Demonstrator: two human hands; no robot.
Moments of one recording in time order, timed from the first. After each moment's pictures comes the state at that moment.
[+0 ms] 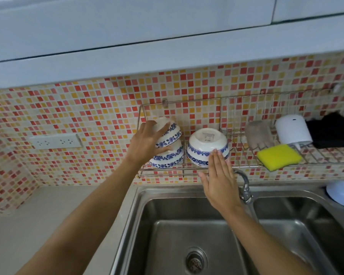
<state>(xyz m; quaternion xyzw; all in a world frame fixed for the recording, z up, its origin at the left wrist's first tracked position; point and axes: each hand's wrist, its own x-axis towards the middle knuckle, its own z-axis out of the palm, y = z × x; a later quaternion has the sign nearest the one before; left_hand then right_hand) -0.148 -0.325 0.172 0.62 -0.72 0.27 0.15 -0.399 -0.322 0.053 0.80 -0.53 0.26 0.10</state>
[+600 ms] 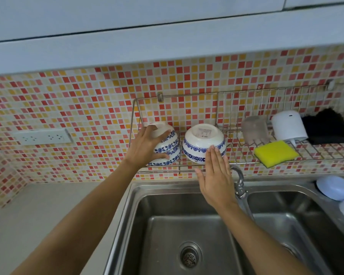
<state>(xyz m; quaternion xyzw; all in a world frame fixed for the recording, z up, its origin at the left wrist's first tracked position) -0.144 -0.336 0.142 0.61 -0.75 0.22 0.11 -0.394 -0.324 0.047 0.79 -0.54 0.29 0.09</state>
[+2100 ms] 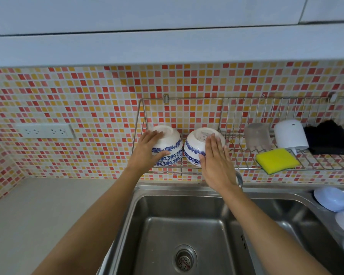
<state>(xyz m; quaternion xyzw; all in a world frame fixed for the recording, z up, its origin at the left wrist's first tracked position) -0.141 -0.328 0.112 0.67 -0.67 0.02 0.31 -0.388 -0.360 0.086 0.81 -0.52 0.24 0.07</state>
